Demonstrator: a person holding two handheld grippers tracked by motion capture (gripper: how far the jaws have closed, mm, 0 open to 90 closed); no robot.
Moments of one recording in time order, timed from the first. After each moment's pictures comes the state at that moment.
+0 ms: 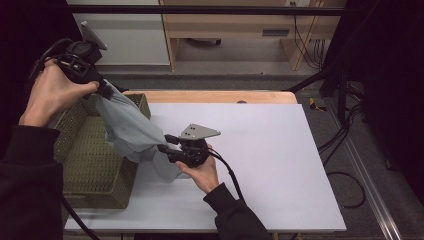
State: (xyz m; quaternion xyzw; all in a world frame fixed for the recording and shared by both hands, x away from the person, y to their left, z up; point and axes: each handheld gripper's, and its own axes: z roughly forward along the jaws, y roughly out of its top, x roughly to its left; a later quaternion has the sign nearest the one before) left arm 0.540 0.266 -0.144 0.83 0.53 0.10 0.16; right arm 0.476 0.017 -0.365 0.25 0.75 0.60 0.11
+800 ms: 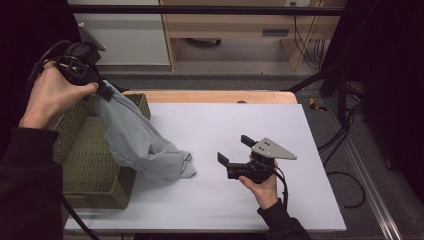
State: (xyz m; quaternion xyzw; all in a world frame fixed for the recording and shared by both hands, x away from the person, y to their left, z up) left arm 0.538 0.269 -0.147 0.83 0.53 0.10 0.17; right arm 0.434 -0.132 -0.372 0.35 0.68 0.60 0.22
